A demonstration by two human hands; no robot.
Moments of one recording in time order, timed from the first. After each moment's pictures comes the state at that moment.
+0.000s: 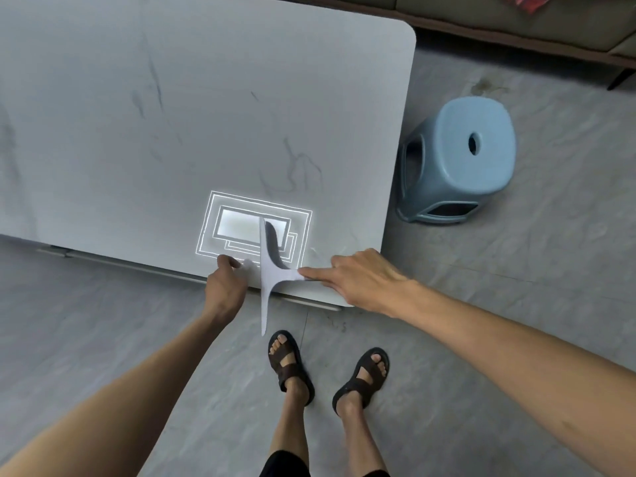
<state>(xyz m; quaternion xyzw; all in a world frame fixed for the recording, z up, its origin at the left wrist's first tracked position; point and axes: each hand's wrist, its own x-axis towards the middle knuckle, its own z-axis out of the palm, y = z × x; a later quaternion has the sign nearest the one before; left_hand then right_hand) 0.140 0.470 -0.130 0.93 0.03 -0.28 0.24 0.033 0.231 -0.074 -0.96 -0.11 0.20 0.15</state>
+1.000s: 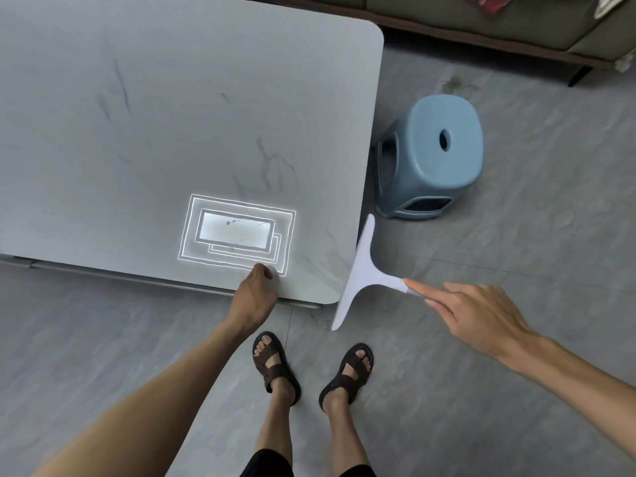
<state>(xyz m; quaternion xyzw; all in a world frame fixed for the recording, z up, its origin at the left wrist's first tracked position) 0.090 0.420 -0.140 0.89 -0.13 -0.37 0.21 -0.121 0.128 -0.033 -0.98 0.10 0.17 0.11</state>
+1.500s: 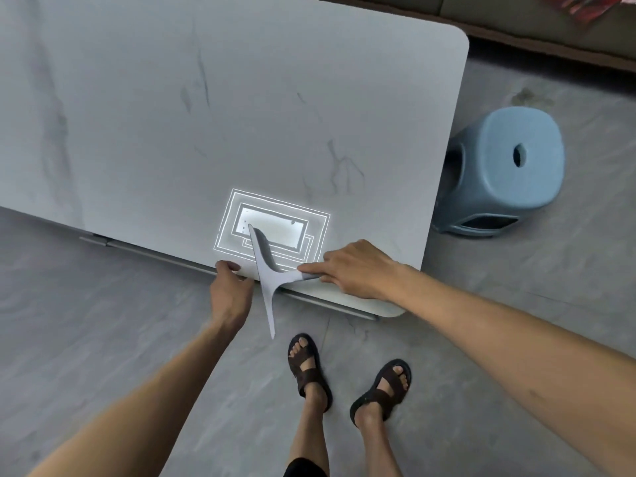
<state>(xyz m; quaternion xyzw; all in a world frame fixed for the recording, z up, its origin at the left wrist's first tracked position) 0.160 0.524 -0.127 0.91 0.16 -0.25 0.30 0.106 0.283 -0.099 -0.94 -0.20 0.23 0.12</state>
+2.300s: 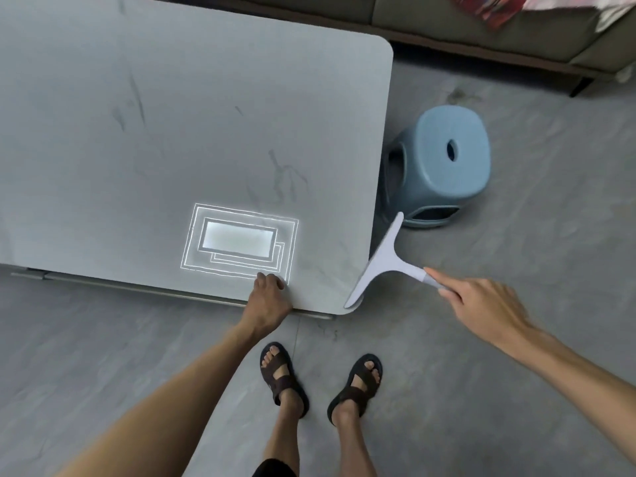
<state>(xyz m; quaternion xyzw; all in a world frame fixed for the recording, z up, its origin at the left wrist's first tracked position) 0.104 0.414 -0.132 0.88 -0.14 -0.41 0.20 -0.104 0.126 -0.059 -0.96 0.21 0.15 0.08</state>
